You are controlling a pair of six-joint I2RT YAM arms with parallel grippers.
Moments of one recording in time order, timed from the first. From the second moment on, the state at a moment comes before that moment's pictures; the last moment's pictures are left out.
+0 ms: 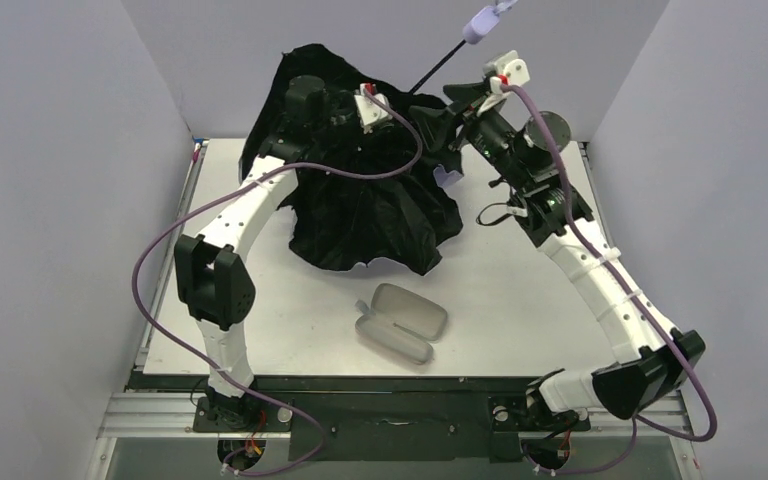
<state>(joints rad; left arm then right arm) -0.40 1.93 1.92 -0.12 0.74 0.63 0.47 1.39 1.55 0.07 -0.25 0.05</state>
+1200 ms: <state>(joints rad) -0.49 1.80 1.83 -0.11 0.80 0.33 0.38 1.44 1.52 0.58 -0.25 0.35</state>
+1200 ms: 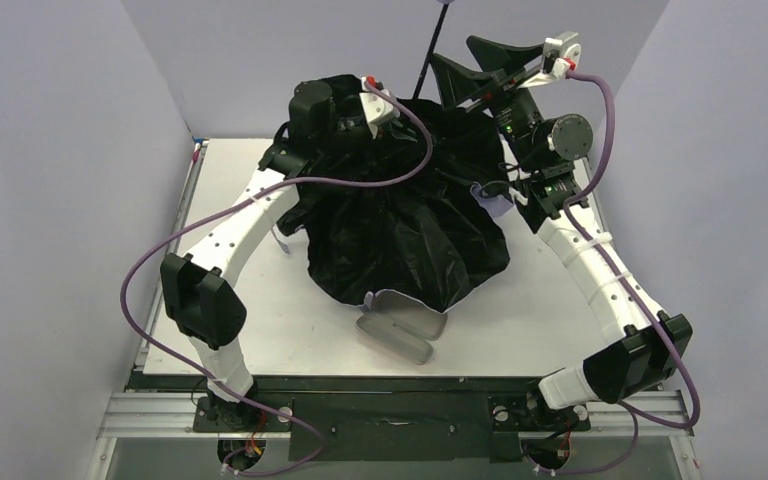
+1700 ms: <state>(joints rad) -0.48 1.80 1.85 -0.06 0.80 0.17 0.39 1.35 1.53 0.42 -0.33 0.23</state>
